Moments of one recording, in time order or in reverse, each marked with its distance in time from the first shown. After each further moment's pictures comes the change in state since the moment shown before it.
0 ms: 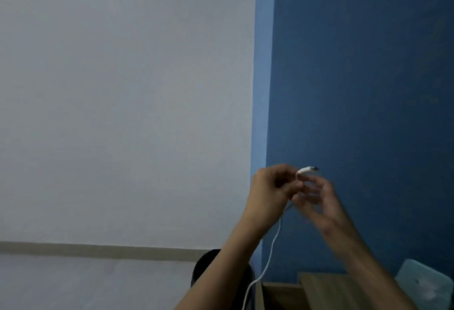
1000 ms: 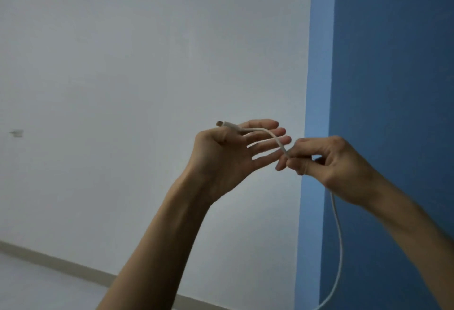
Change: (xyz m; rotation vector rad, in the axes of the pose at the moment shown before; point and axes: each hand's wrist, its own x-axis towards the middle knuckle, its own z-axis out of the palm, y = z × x) left_hand -0.032 0.205 -0.170 -0.603 -0.043 0.012; right_hand 0.033 -0.223 0.075 -0.358 -0.415 -0.697
